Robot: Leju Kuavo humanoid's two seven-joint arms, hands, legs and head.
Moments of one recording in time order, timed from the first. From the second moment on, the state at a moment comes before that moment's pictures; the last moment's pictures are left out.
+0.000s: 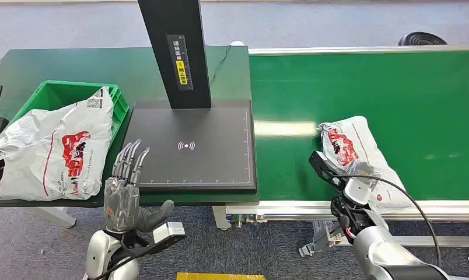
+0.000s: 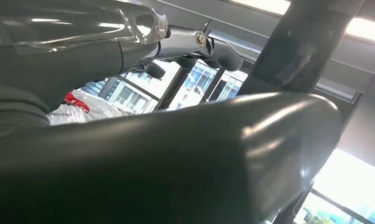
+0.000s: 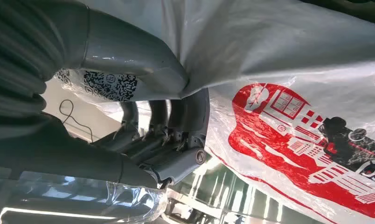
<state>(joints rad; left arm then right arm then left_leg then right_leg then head) -0.06 -0.05 -0.35 -1.42 -1.01 0.70 -0.41 -0.68 -0.11 0.14 -0.24 1.55 -0.20 0.22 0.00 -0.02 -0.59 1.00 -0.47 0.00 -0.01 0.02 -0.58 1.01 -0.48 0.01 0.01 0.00</state>
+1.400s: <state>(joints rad) -0.05 -0.05 -0.35 -1.45 -1.06 0.70 -0.36 -0.74 0.06 0.14 -0.37 1.39 -0.63 -0.24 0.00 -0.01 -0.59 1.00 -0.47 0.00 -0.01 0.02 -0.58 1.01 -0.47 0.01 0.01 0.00</state>
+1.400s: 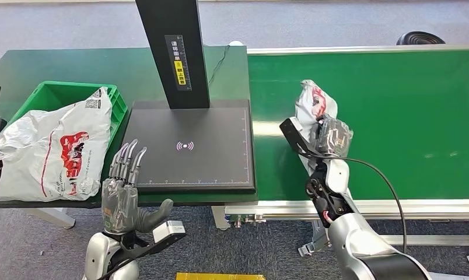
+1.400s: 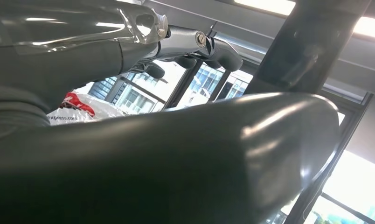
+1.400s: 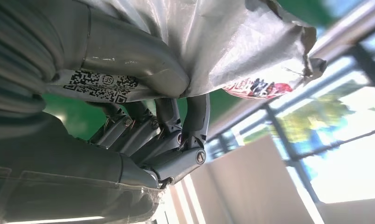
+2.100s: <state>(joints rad) -0.08 -0.07 -0.35 -1.47 -1.05 0.68 -0.33 -0.64 0.10 0.59 -0.94 1.17 -0.52 -0.38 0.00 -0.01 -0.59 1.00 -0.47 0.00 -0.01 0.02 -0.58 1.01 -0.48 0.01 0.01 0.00</state>
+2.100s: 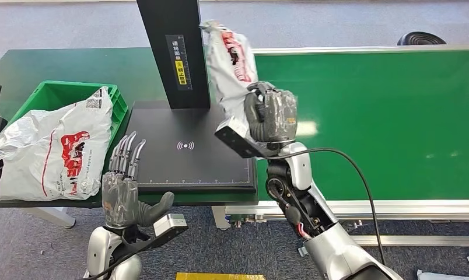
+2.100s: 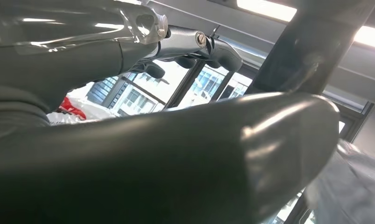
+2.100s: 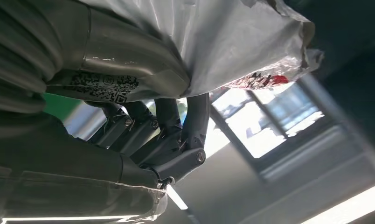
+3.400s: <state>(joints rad) -0.11 -0.08 -0.30 -1.46 -1.00 0.68 -0.38 -0.65 0.13 0.80 -0.68 1.08 -0.56 -0.26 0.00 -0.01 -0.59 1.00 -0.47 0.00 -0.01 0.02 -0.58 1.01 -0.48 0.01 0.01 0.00</state>
